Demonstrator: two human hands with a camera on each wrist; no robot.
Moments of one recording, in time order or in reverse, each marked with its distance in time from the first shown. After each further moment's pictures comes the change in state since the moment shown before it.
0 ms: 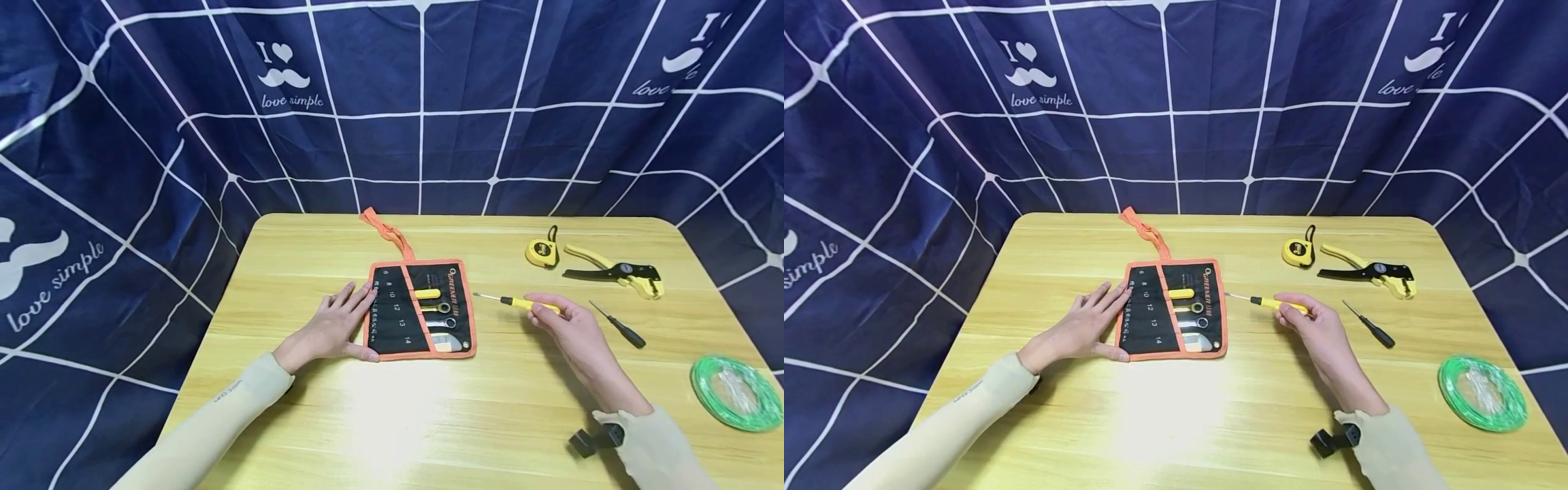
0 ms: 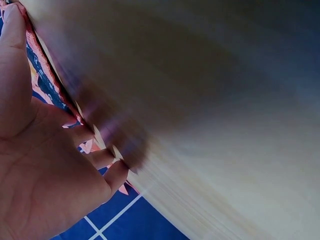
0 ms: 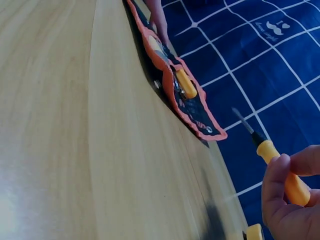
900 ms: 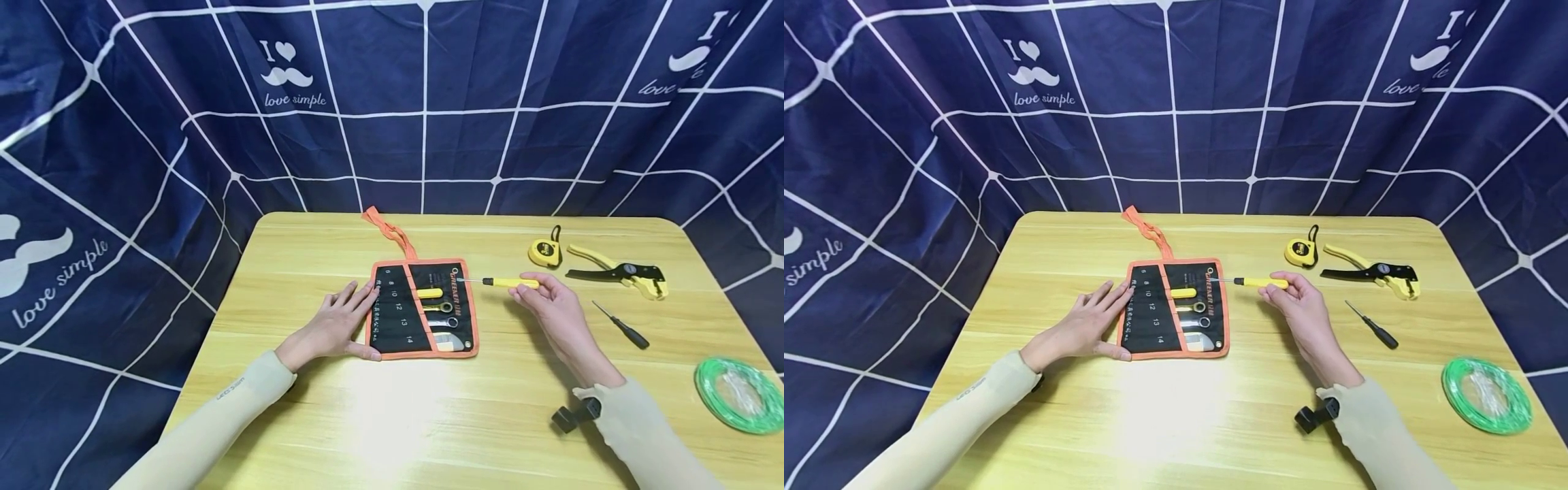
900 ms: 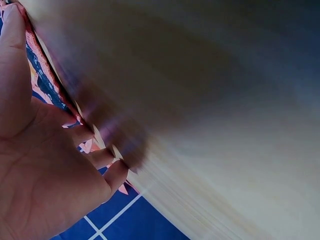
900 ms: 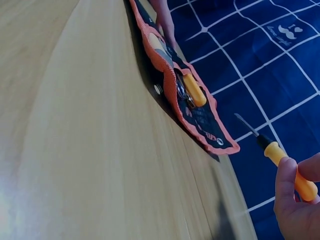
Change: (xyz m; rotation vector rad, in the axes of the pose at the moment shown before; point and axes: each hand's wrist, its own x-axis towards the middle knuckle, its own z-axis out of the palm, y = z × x) left_hand 0.000 0.001 -0.002 0.009 0.028 0.020; right_hand 0.032 -0.002 0.026 0.144 0.006 -0.087
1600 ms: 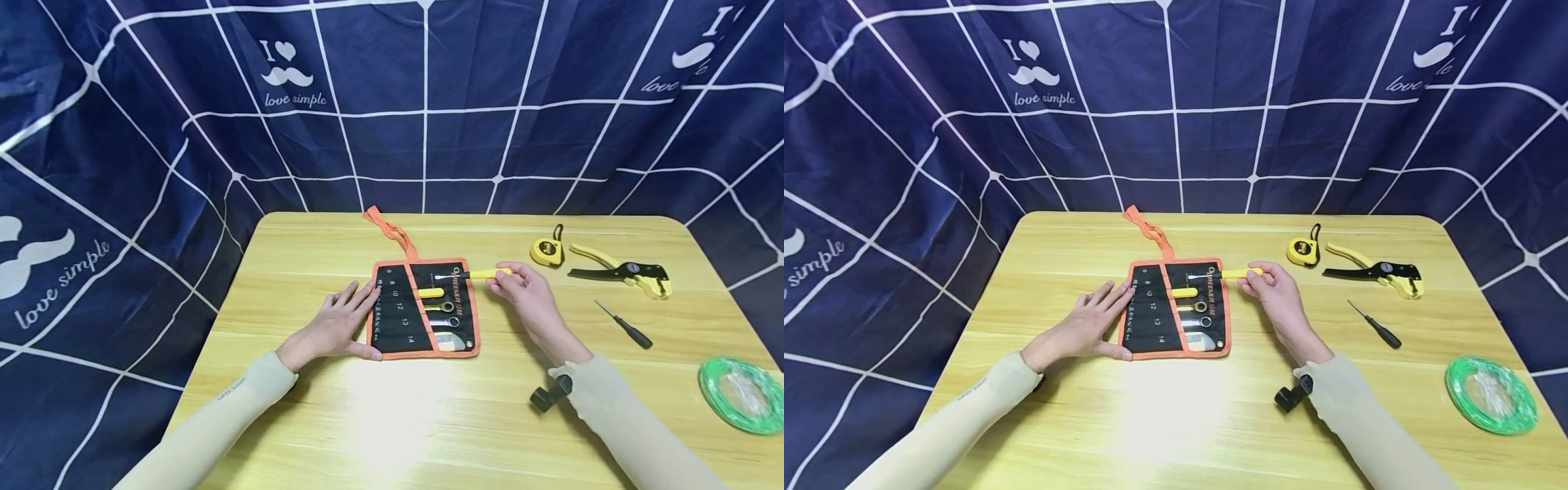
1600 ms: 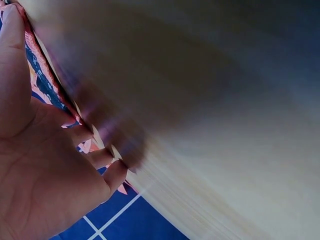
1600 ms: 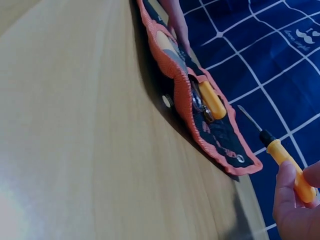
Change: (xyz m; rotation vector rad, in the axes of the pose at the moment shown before) left_hand 0.000 0.002 -0.003 -0.004 -0.025 -0.013; right_hand 0.034 0.013 0.031 -0.079 0.024 0.076
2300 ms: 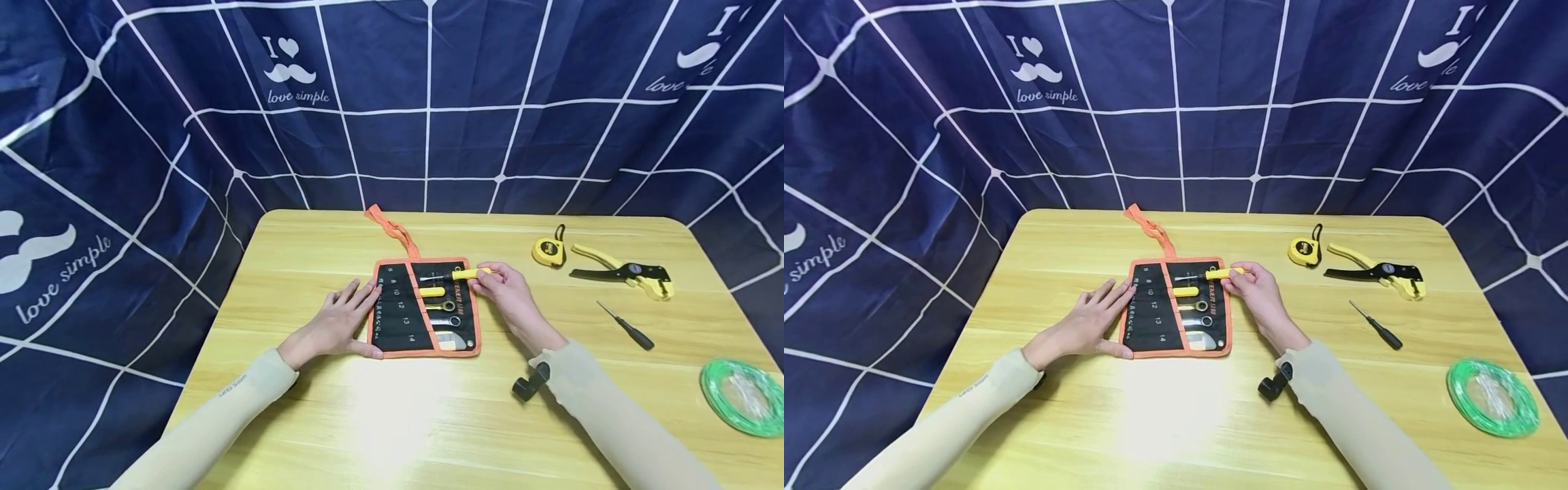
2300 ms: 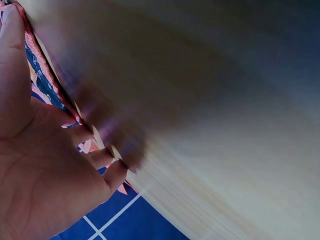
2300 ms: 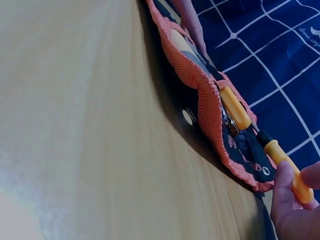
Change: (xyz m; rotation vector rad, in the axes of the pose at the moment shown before) left_hand 0.001 -0.002 0.004 -0.007 0.018 0.008; right_hand 0.019 0.014 0.023 0.034 -0.041 0.067
